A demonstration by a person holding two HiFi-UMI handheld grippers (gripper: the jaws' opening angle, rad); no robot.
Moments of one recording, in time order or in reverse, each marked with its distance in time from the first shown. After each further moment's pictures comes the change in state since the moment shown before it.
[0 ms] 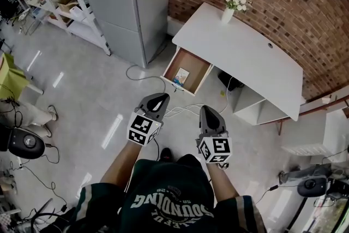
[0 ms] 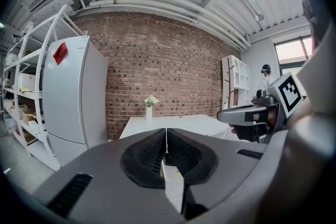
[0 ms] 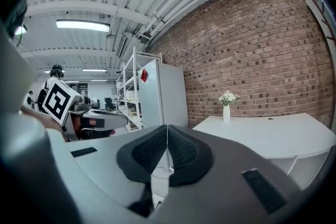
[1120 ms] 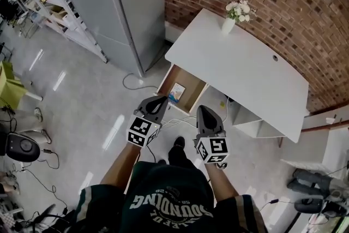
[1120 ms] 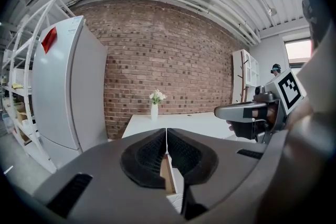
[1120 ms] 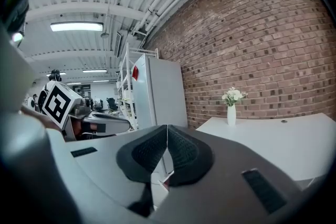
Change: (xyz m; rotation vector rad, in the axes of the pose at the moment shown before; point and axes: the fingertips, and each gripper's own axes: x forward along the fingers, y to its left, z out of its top) left arm 0.144 0.061 0.016 -0.023 0.064 0.024; right arm 0.130 -0.095 0.024 0.018 0.021 0.052
